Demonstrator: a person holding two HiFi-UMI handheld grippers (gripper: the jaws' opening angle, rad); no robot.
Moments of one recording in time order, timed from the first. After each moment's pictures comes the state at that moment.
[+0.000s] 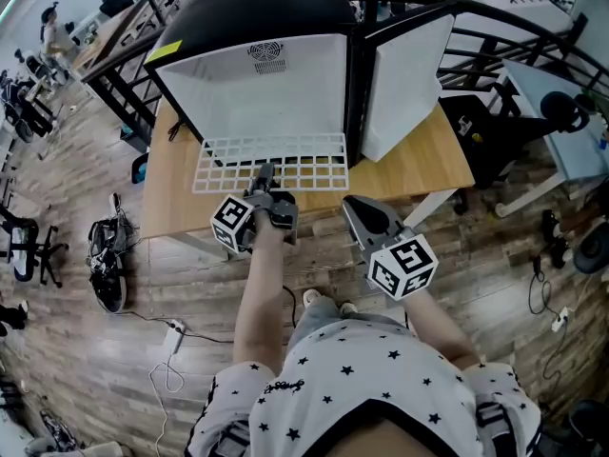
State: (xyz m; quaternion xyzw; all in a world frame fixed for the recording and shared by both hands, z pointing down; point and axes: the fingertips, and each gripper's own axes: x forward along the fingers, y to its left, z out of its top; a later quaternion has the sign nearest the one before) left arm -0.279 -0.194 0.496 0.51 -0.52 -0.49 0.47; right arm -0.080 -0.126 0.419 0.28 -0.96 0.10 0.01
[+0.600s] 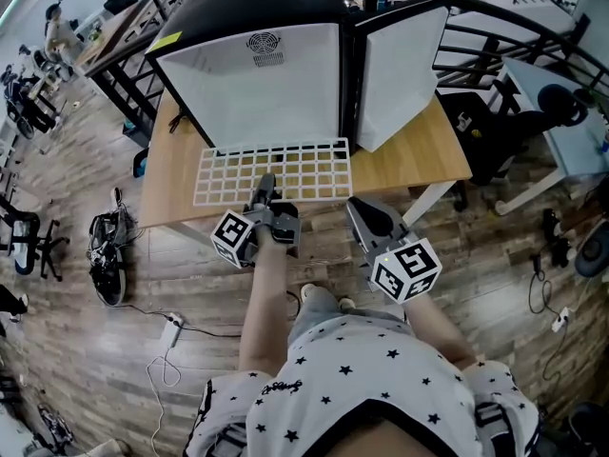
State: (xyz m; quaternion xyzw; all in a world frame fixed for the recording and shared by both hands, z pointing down) left arm -0.247 -0.139 0.496 0.50 -0.51 -0.52 0.46; right arm -0.050 -0.099 0.423 0.28 -0.95 0.10 0.00
